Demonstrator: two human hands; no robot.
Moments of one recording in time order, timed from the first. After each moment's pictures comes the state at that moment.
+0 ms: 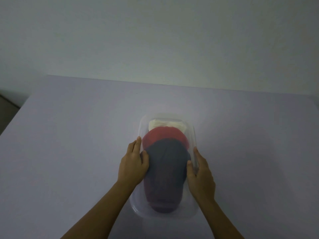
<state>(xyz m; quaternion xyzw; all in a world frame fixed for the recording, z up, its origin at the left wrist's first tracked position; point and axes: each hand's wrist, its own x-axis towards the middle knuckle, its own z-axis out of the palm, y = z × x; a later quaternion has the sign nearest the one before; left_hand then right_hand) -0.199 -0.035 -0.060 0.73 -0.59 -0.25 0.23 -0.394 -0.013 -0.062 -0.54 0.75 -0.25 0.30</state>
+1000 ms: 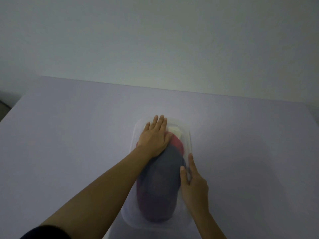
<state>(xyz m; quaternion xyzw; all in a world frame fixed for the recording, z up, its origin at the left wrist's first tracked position) -0.245 -0.140 -0.057 0.61 -0.77 -0.19 0.04 -0.390 -0.015 -0.061 -0.54 0.74 -0.24 0.32</state>
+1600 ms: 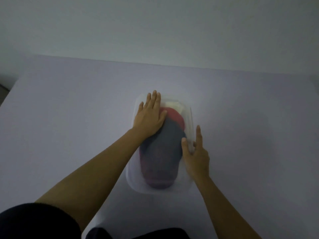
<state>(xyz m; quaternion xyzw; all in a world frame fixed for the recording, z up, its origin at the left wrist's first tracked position) -0.233 -0.117 -0.049 0.64 -0.74 -0.20 0.08 -0.396 -0.012 -0.061 -0.50 0.75 -0.25 0.35</state>
